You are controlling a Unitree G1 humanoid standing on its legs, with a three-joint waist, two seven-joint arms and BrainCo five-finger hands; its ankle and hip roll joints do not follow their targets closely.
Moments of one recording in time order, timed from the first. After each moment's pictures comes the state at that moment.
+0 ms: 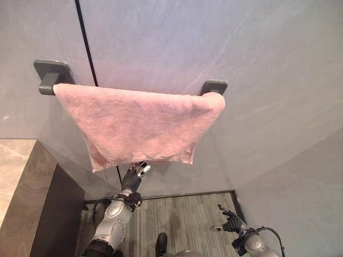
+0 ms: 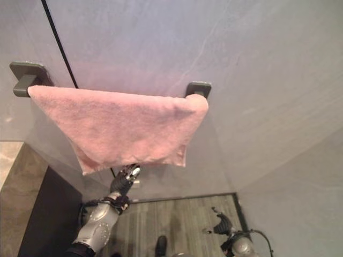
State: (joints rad) left arm -0.05 0.27 -0.29 0.38 -0.75 -0.18 -0.02; right arm 0.09 -0.40 0.40 0.64 -0.09 -0.08 -0.04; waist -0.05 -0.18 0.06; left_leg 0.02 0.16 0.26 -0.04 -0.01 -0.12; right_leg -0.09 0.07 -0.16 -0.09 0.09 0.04
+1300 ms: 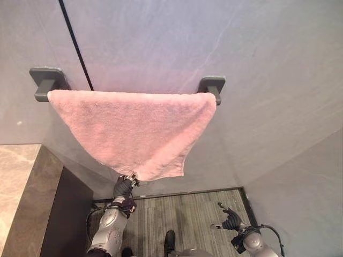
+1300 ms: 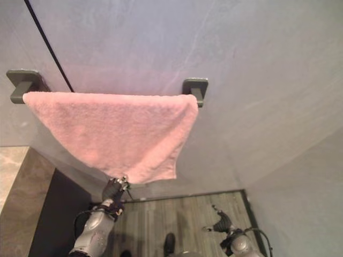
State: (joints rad) left arm 0.02 0.23 -0.21 0.47 -0.72 -0.21 0.02; right arm 0.06 -0.39 0.40 0.67 -0.11 -0.08 -0.07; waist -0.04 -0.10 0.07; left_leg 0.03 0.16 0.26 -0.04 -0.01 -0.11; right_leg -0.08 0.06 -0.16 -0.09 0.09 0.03
